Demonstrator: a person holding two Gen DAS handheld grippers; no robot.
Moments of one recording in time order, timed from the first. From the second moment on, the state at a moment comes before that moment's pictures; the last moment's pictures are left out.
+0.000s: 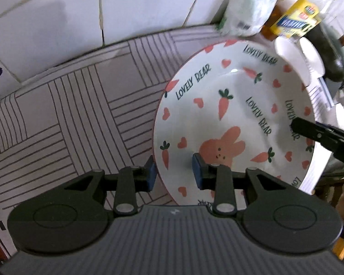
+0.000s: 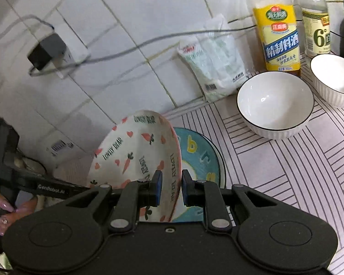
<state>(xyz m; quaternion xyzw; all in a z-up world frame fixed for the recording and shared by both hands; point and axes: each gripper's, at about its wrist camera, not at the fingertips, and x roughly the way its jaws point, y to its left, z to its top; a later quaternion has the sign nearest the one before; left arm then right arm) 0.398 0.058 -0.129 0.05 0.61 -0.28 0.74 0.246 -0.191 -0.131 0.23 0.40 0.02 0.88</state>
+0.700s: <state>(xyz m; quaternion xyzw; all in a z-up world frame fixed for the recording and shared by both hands) 0.404 0.044 -0.143 0.06 0.61 -0.28 0.74 0.258 -0.166 -0.139 0.11 0.42 -0.04 0.90</state>
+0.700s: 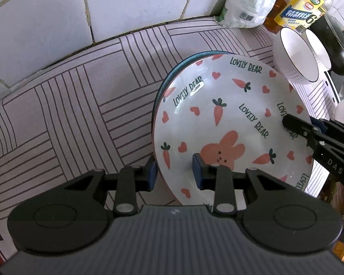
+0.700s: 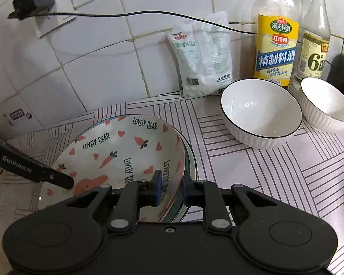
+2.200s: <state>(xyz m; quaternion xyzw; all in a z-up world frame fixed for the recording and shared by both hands) 0.278 0.047 0.021 0.09 0.53 -0.28 0.79 0.128 -0.133 -0.004 0.04 0.35 -0.05 0.94</state>
